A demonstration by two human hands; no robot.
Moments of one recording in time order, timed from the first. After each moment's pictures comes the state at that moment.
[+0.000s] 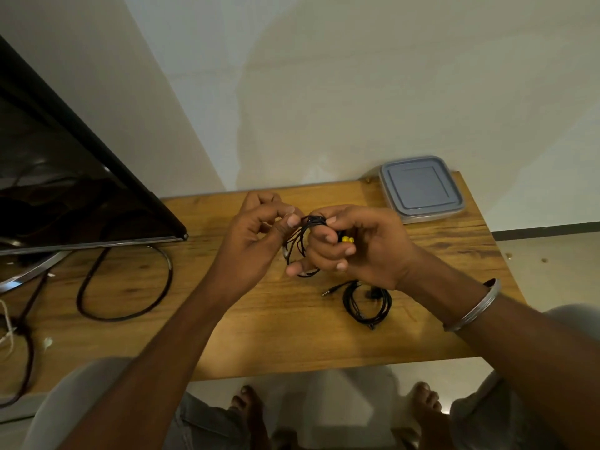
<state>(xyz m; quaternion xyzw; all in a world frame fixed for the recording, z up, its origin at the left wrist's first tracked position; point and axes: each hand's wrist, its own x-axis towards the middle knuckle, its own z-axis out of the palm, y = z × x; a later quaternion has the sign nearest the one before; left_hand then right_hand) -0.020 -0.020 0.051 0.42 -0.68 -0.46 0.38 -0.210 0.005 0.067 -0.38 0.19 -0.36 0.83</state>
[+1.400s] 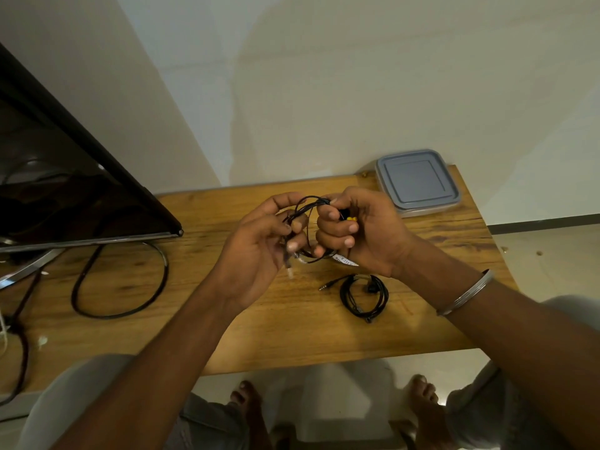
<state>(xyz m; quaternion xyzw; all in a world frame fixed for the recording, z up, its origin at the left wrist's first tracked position) -0.035 -0.006 0.060 0.31 -0.37 -0.79 0.39 -0.215 -0.002 0.063 -0.29 0.30 -0.41 0.81</state>
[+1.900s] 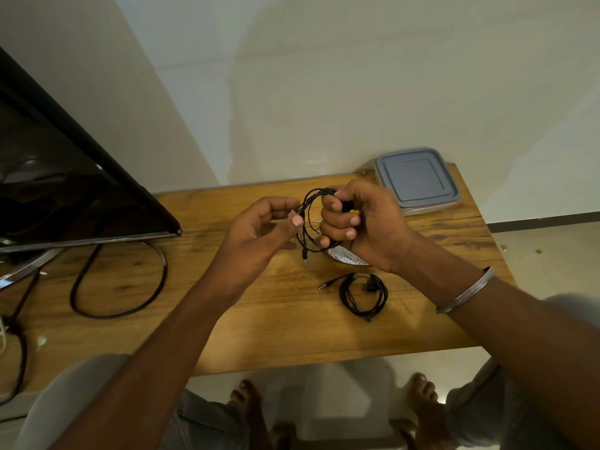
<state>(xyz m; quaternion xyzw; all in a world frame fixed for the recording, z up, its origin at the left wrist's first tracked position) -0.027 -0.009 0.053 0.47 -0.55 -0.59 0.35 -0.217 -0.003 0.064 -0.29 0.34 -0.45 0.77</state>
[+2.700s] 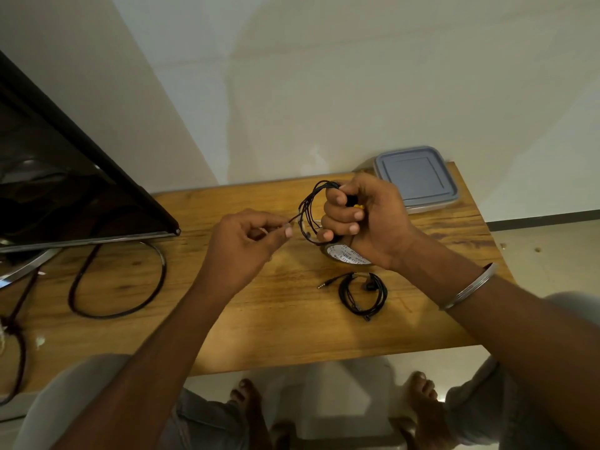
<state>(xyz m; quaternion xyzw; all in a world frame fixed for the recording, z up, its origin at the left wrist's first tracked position) -0.016 -0.012 0.045 0.54 -0.63 -0.45 0.33 -0.219 -0.004 0.065 -0.24 0.33 -0.48 0.78</state>
